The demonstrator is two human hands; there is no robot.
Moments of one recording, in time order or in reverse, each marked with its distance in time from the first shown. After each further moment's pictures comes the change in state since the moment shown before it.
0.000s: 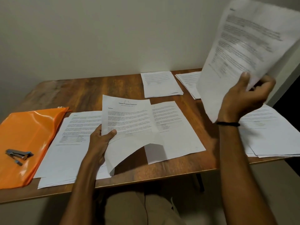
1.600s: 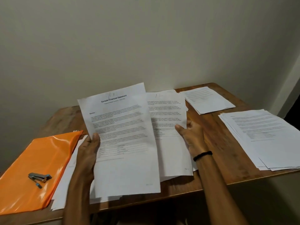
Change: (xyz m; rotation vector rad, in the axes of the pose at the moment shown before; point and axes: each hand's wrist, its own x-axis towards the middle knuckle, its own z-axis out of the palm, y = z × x) left_hand -0.037 0.085 -0.041 -0.131 -0.041 0.182; right_hand -0.113 0.038 -0.006 0.154 -0.965 0.866
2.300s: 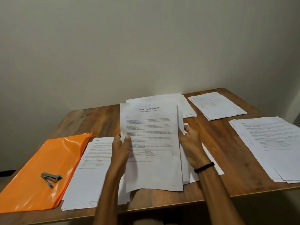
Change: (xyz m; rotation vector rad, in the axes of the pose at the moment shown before) left_hand 0.023 -0.029 0.062 0.260 0.097 0.036; right_hand -0.026 -0.007 0.030 -0.074 -0.182 -0.062
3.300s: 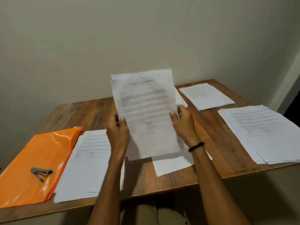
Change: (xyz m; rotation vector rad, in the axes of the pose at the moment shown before) left_hand 0.003 0.023 0.029 0.105 0.188 0.266; right_hand 0.014 -0.024 -0.007 -0.452 0.117 -0.296
